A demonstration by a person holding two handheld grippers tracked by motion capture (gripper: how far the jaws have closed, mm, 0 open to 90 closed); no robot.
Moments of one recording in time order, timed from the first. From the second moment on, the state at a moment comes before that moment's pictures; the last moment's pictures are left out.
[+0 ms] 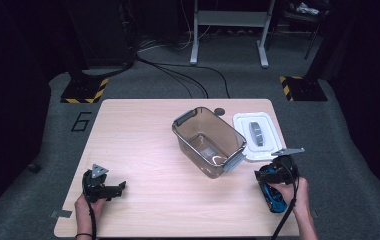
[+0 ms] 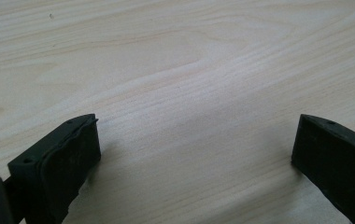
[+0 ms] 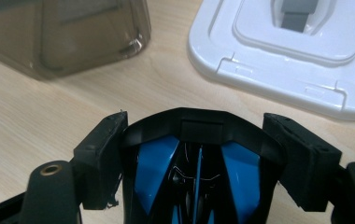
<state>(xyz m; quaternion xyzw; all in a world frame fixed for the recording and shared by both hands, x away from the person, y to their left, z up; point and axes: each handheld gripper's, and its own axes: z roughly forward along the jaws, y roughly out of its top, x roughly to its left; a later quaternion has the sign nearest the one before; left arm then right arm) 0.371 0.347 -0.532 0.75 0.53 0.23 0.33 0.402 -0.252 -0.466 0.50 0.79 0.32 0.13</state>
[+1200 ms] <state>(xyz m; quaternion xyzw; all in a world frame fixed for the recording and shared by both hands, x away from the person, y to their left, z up) 0.371 0.347 -0.532 0.75 0.52 0.23 0.33 0.414 -0.254 -0.419 0.50 0.76 0.36 0.20</state>
